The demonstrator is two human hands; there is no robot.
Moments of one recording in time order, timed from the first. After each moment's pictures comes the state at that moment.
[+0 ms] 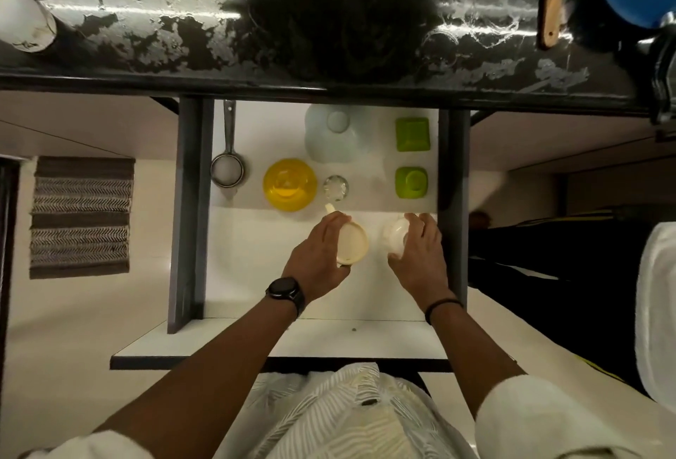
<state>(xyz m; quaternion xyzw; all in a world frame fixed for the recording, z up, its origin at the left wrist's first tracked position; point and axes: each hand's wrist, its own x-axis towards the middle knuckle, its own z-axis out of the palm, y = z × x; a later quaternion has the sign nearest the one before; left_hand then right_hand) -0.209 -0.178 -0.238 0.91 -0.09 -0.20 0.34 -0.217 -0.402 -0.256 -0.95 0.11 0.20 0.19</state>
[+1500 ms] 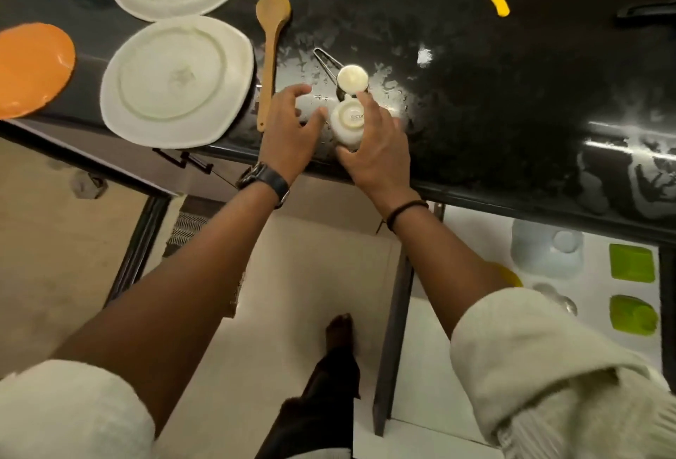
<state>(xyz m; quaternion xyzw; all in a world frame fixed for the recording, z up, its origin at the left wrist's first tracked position) 0.061 0.263 -0.114 0.90 0.12 0.11 0.41 0.068 0.106 -0.133 -0.93 -0.11 -0.03 0.36</state>
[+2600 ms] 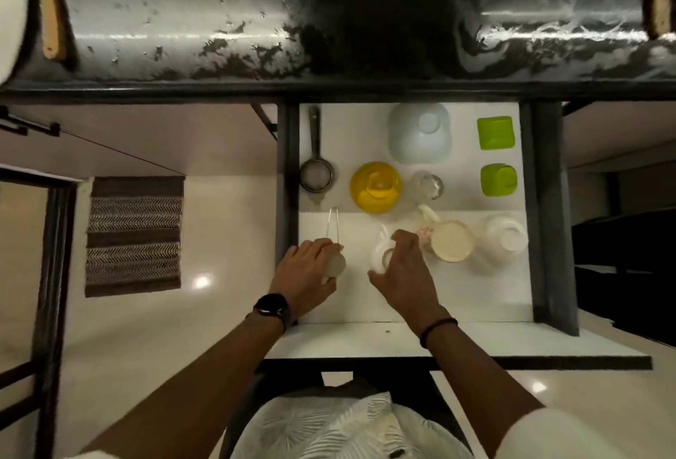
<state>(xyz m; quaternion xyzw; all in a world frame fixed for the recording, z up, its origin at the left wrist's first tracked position) -0.225 0.034 -0.251 0.94 -0.18 -0.22 0.17 -0.240 -0.185 -0.241 -0.92 0.09 0.18 0.32</state>
